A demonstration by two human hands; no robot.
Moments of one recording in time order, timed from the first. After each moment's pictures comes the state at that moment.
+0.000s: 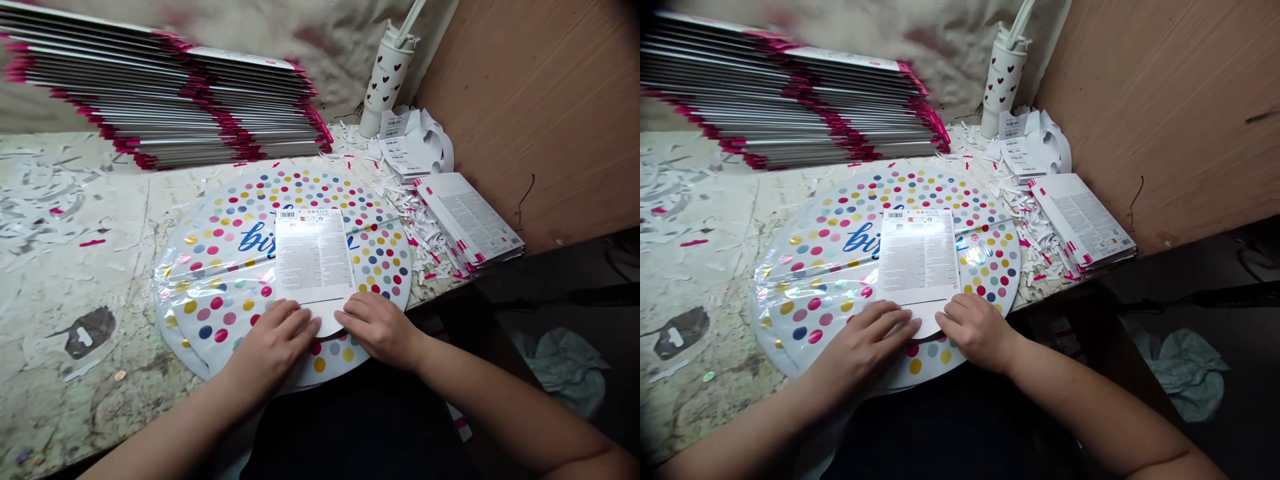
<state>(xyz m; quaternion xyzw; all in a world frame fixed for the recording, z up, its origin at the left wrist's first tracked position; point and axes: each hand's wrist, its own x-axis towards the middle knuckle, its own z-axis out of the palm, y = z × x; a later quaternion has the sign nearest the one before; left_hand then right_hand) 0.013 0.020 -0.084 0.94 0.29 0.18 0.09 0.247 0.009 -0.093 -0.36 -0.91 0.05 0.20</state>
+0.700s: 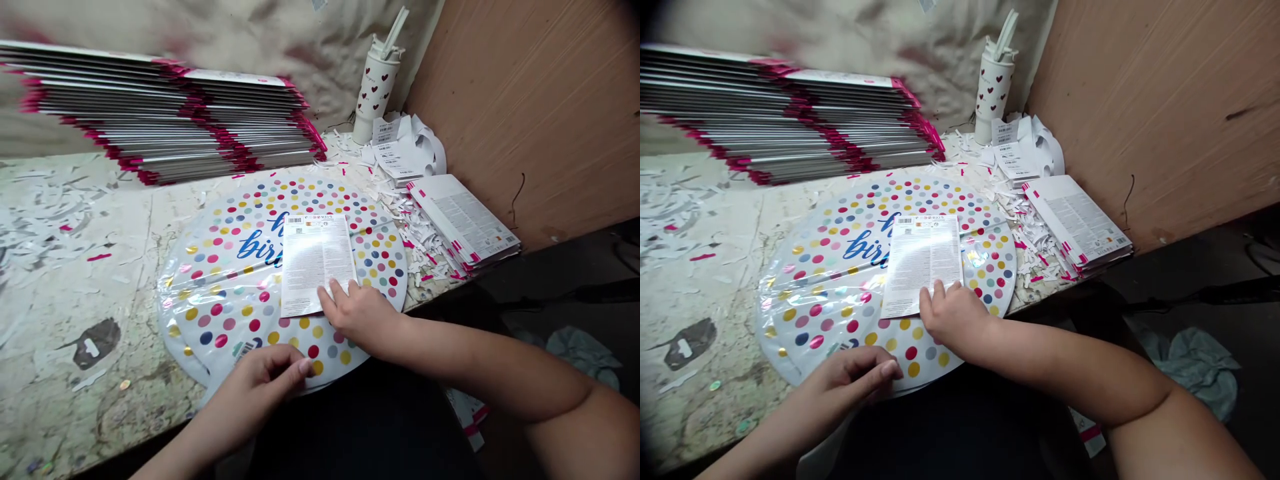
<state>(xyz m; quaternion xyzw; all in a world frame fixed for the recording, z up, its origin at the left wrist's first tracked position) 0.011 -0.003 -0.055 0.58 0.50 0.13 0.62 0.215 0.028 -0.059 -0.42 -0.91 -0.04 -0.04</state>
